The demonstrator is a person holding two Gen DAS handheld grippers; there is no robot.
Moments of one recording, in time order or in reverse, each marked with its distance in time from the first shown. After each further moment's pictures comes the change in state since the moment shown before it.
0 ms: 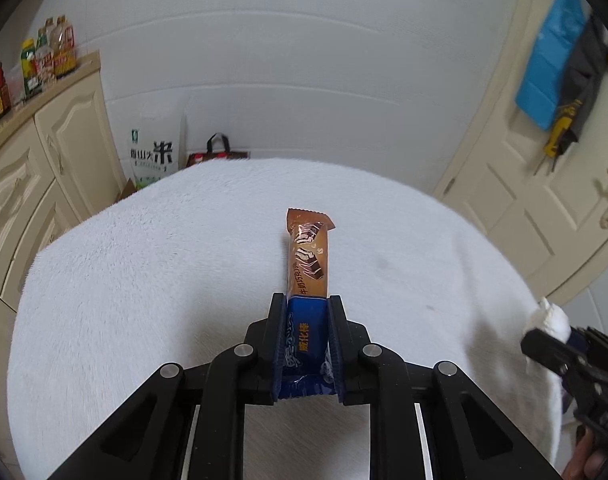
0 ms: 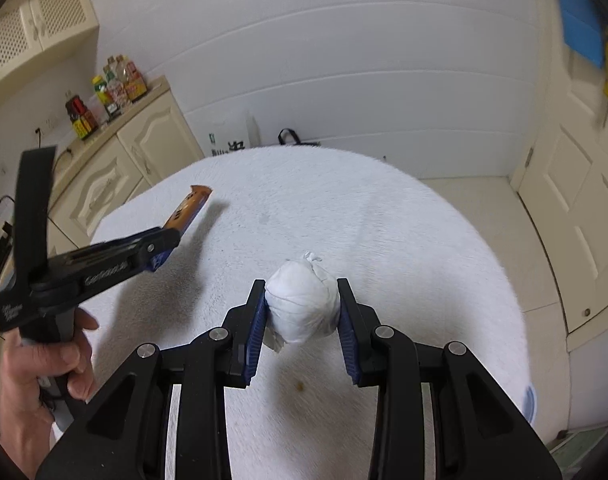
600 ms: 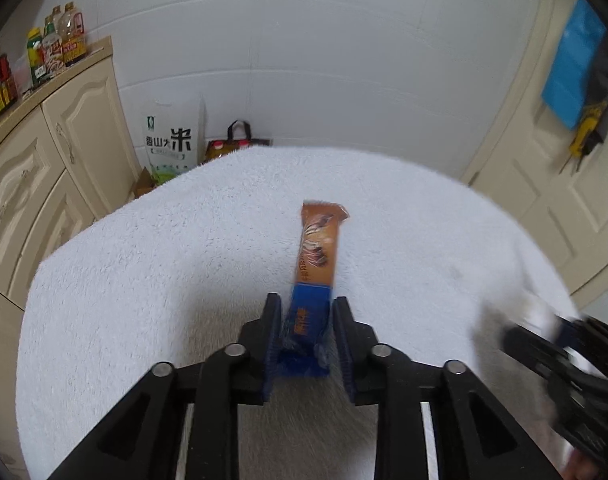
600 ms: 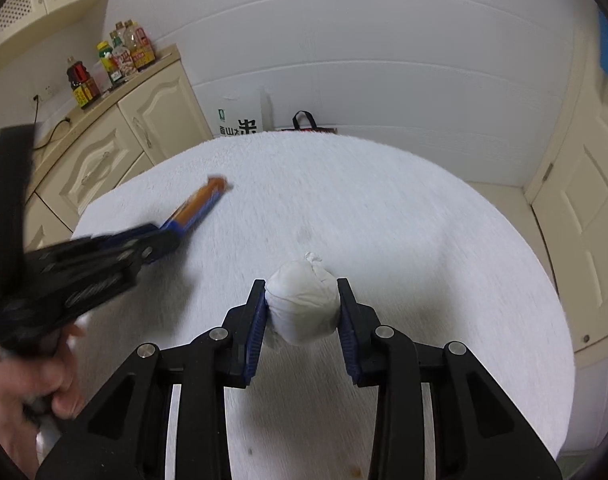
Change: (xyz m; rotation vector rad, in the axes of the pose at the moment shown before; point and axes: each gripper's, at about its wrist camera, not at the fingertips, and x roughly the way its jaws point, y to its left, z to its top) left arm -0.014 0.011 0.008 -0.025 0.100 0.065; right arm 0.070 0.039 0.015 -0.089 0.078 -0.010
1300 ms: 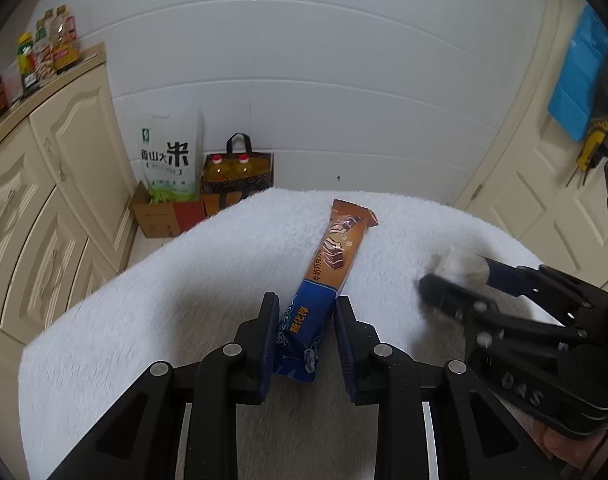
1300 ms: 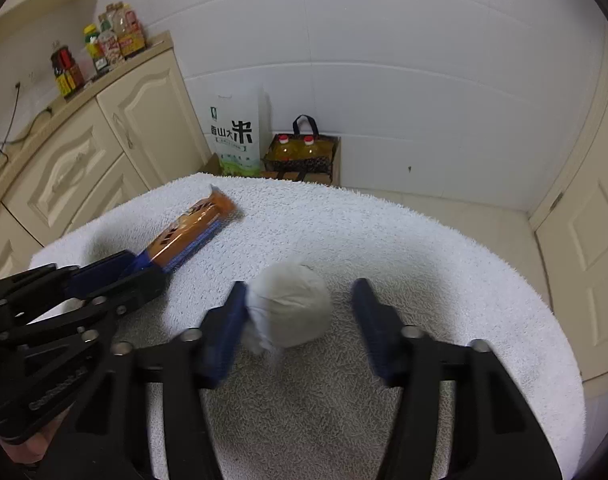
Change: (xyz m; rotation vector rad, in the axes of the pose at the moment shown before) left arm 0.002 -0.010 0.059 0.003 -0.052 -0.029; right arm 0.100 0.023 0.082 -0.077 0.008 -0.049
